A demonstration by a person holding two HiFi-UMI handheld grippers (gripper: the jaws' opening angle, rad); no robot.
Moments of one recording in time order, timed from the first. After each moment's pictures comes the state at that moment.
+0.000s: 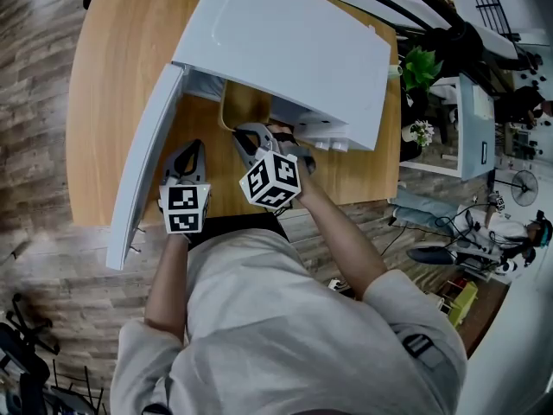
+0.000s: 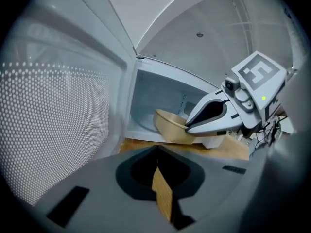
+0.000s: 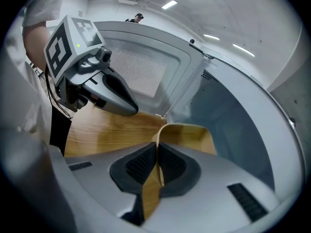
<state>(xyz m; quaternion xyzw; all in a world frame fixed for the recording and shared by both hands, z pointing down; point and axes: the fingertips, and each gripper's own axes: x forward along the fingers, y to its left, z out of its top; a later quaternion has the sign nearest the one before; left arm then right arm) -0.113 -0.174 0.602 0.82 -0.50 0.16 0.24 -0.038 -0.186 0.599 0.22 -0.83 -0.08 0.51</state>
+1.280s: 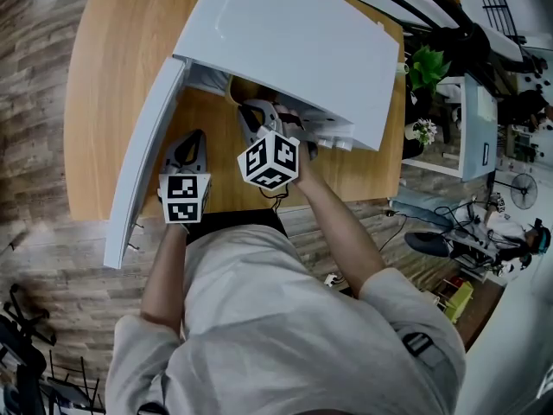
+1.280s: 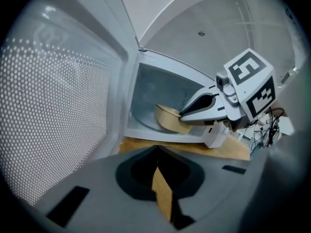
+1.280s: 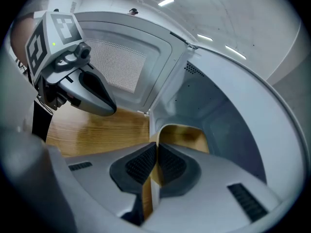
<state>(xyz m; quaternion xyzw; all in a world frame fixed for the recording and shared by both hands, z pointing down) -0.110 -0.185 0.613 0.81 -0.50 0.16 0.25 -0.029 -0.235 0.599 0.27 -0.81 -0.10 0.51</state>
